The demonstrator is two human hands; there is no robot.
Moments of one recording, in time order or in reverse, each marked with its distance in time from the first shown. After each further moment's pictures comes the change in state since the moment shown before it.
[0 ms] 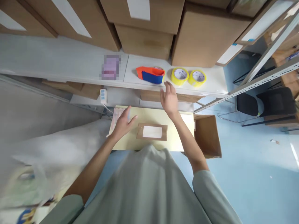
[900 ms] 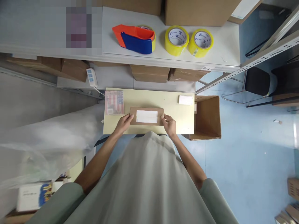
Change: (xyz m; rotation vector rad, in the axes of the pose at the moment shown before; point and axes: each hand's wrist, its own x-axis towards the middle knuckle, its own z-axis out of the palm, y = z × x) left_hand -0.078 -0.034 0.060 -0.238 -0.244 -0.463; right_hand -0.267 0.016 0.011 0.637 -0.189 0.776
